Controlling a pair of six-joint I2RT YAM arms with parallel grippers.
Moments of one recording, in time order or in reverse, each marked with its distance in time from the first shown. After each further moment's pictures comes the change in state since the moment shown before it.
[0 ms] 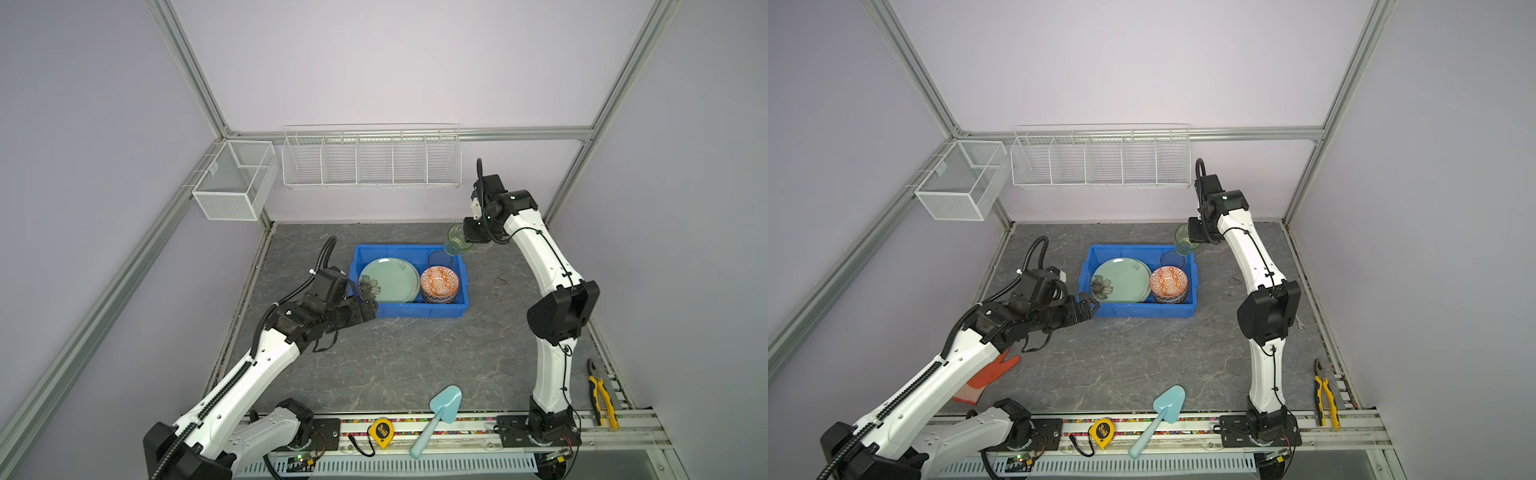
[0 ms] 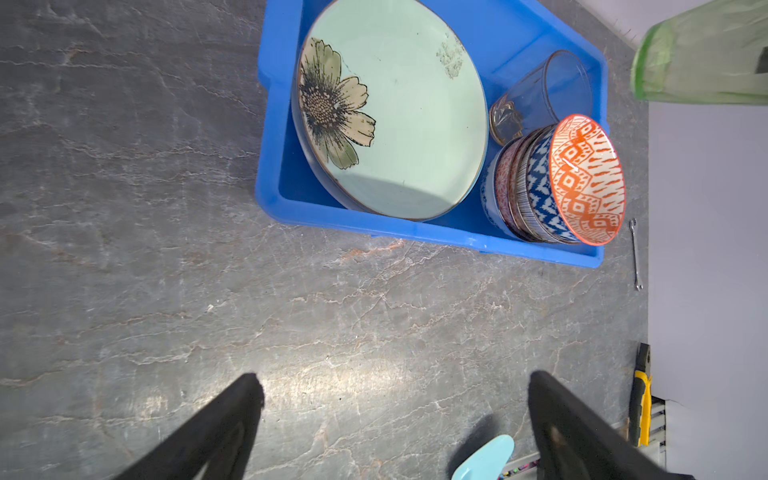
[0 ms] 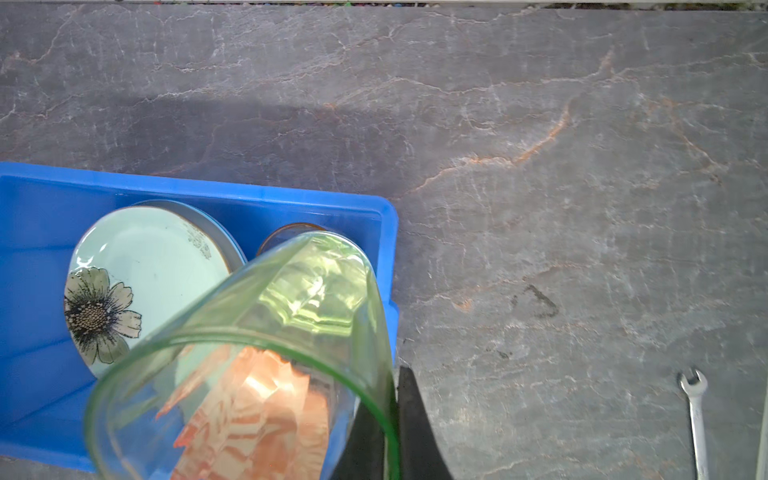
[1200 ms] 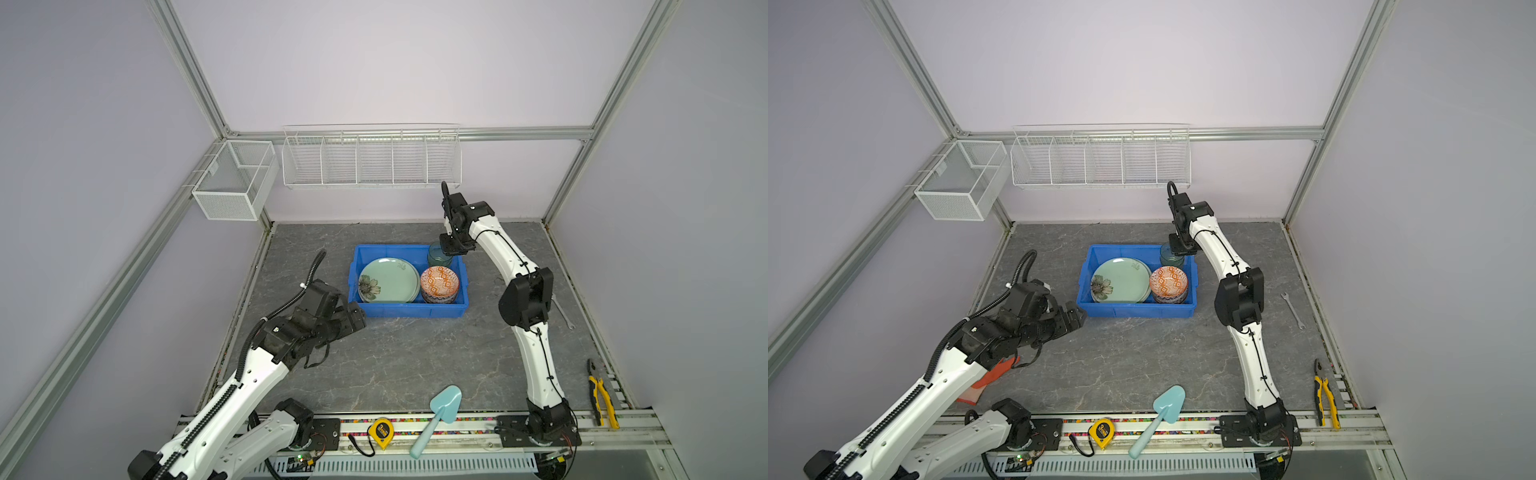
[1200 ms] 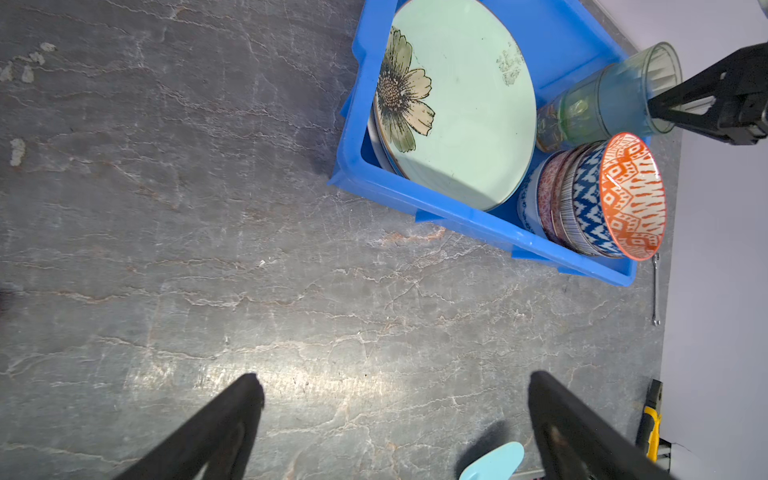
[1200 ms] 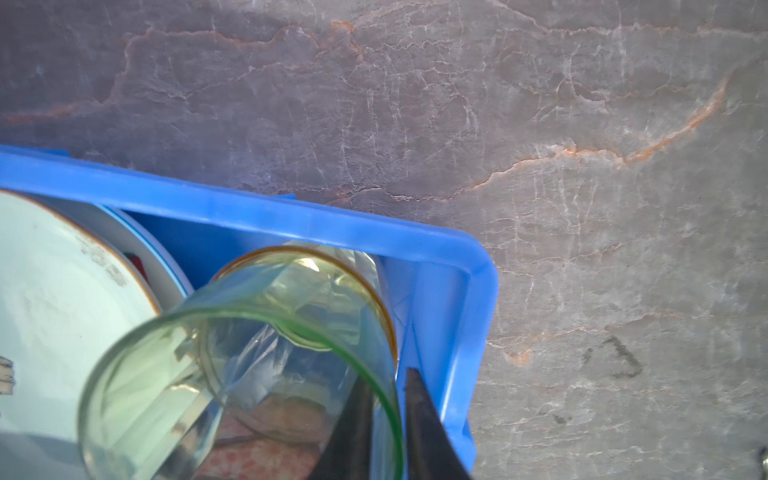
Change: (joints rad) left arm 0.000 -0.082 -0.060 -0.074 -0.065 -0.093; right arm 0.076 0.239 0.089 -0.004 0.055 -0.020
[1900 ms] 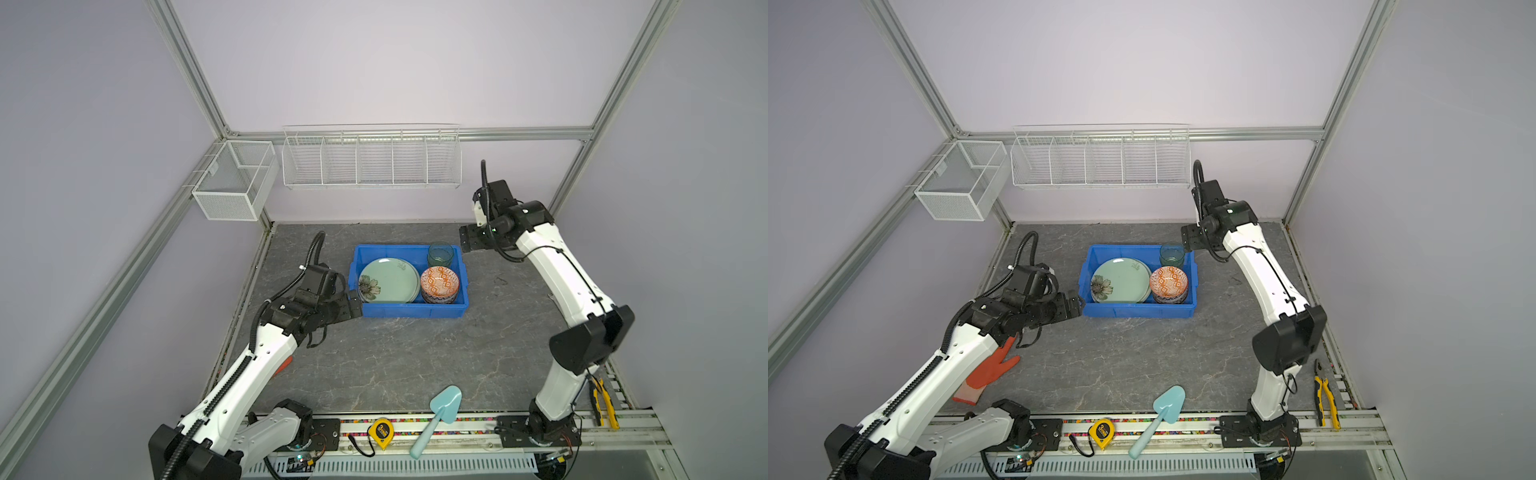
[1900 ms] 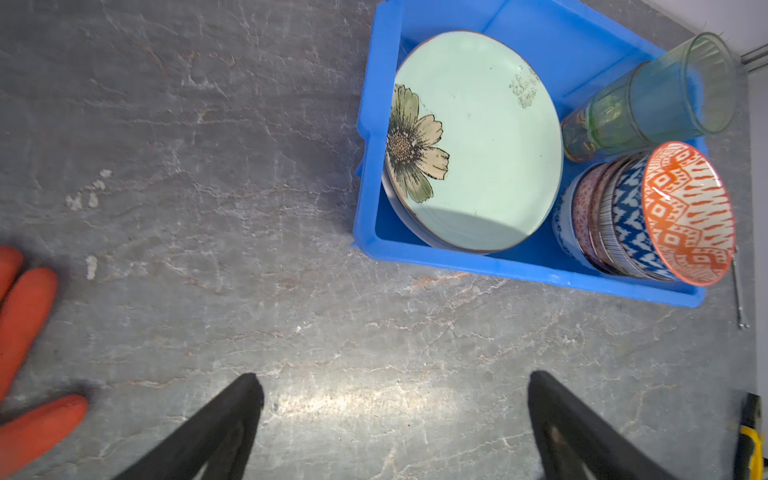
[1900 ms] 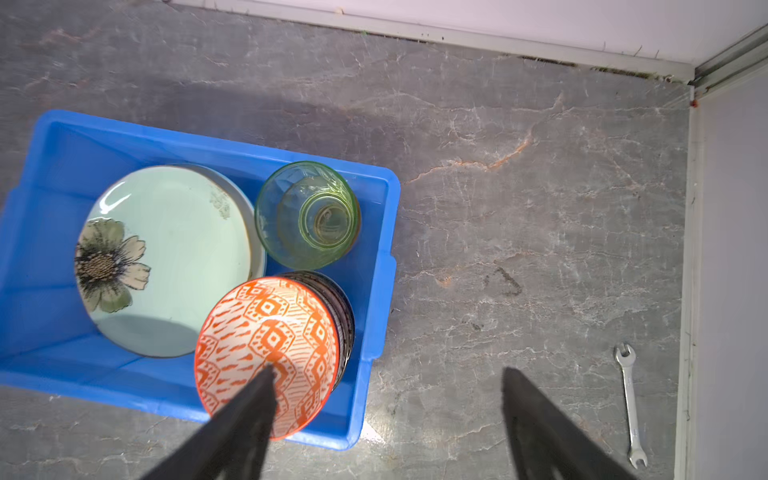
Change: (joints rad) left arm 0.128 0.170 0.110 0.036 -0.018 0.293; right arm -0.005 -0.658 -0.504 0.135 0.050 -0.034
